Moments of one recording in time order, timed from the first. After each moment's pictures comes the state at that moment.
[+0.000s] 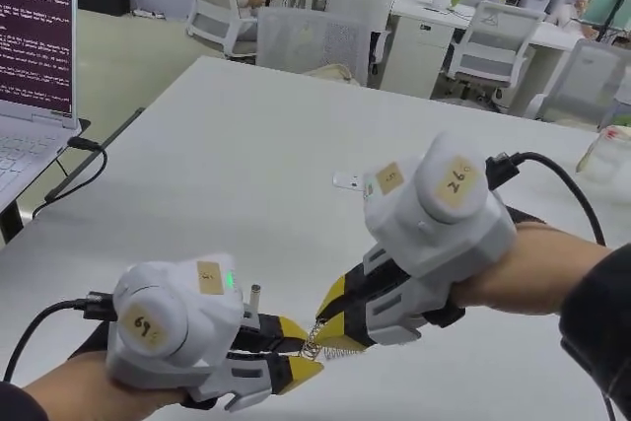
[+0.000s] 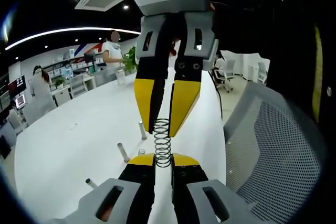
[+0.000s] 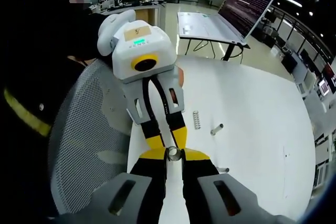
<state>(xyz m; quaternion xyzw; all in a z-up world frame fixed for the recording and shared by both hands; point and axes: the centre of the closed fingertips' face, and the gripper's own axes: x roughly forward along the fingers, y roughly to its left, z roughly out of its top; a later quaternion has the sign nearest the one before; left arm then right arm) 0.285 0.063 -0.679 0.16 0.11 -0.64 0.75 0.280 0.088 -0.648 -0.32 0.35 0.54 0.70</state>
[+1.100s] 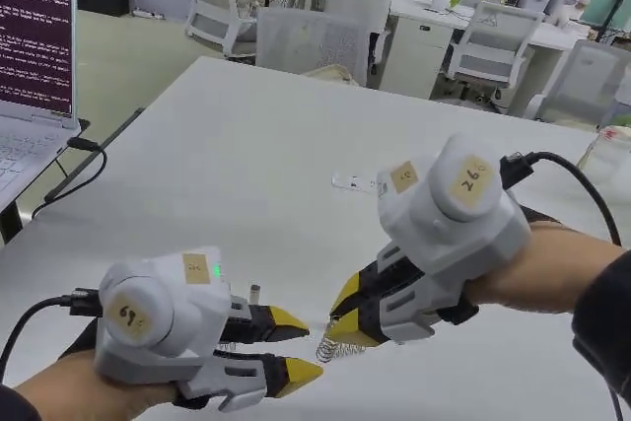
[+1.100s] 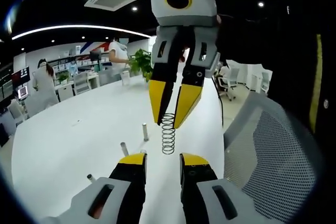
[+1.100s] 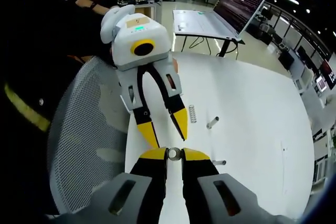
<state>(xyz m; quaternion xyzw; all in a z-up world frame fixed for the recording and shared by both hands) 0.289 0.071 -0.672 0.12 0.12 -0.63 0.76 0.283 0.071 -0.648 -0.32 0.36 0.52 0.70</state>
